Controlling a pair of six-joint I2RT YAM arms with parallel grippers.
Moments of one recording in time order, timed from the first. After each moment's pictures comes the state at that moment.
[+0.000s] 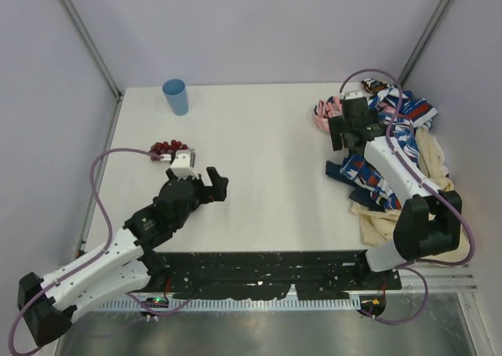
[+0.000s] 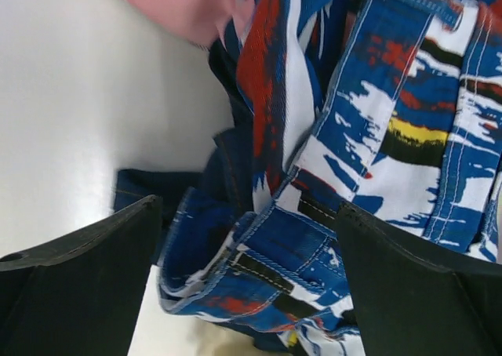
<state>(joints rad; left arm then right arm) -0.83 0.71 0.56 -0.18 -0.50 -0.54 0.18 1.45 1.21 -0.52 0.38 -0.05</state>
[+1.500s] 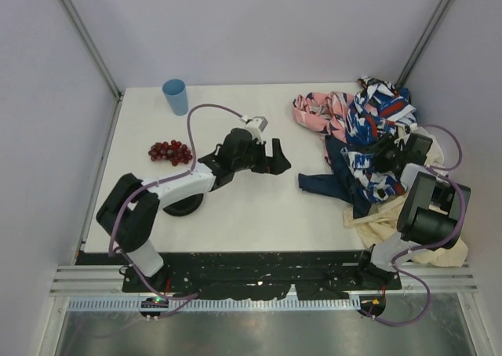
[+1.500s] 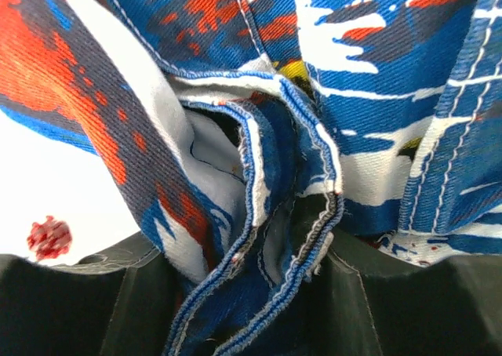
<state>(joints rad) -0.74 1.61 1.03 0.14 0.16 -0.55 -0.41 1.62 0.82 0.08 -0.54 0.50</state>
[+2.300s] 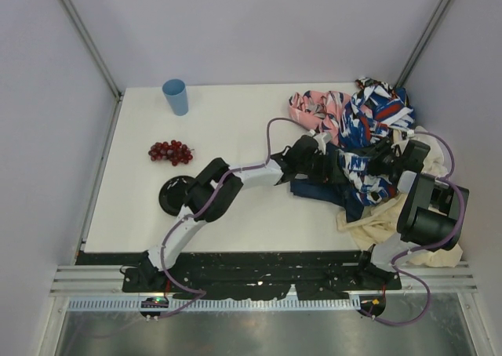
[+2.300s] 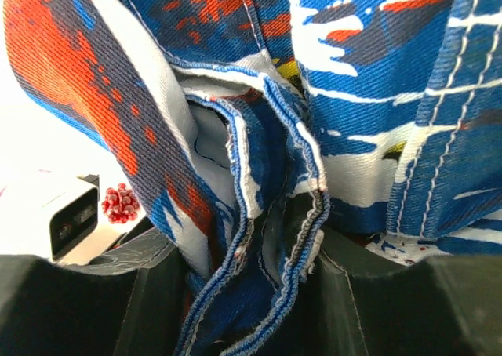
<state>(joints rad) -0.93 2.40 1.76 0.16 0.39 -0.79 -0.41 1.59 0.68 0.27 -0.75 0.69</state>
